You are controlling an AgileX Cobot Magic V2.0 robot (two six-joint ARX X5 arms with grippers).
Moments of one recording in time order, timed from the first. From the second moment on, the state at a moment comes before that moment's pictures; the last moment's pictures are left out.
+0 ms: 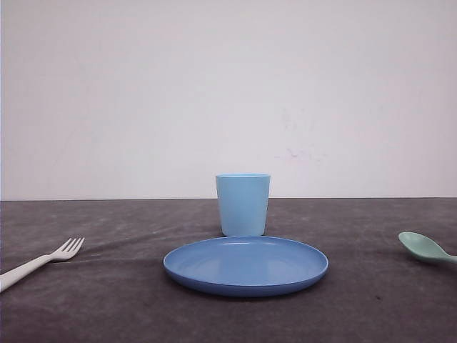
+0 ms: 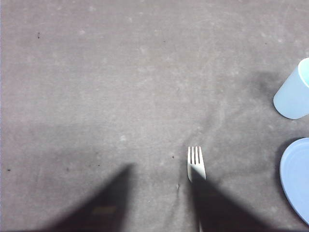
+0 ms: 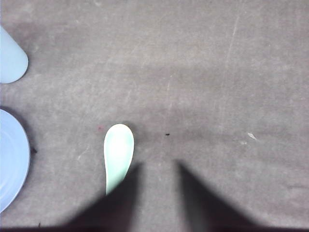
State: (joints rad) left arm -0.06 0.74 0.79 -0.66 0.13 -0.04; right arm 0.08 0.93 0.85 -0.75 -0.10 0.10
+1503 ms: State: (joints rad) left arm -0.40 1.48 0.80 -0.49 0.03 -0.26; right arm 0.08 0.93 0.85 -0.77 -0.10 0.10
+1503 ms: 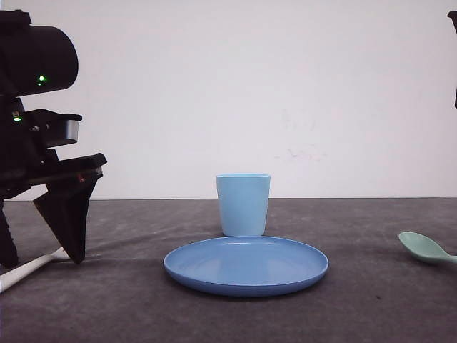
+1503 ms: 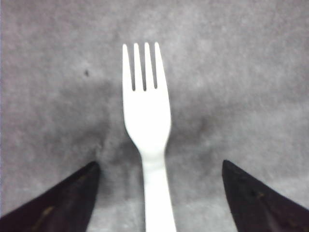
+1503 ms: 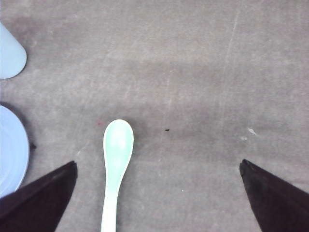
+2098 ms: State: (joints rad) left arm -0.39 1.49 0.80 -0.50 0.01 -0.26; right arm 0.08 0.93 0.85 -0.77 -0.10 0.10
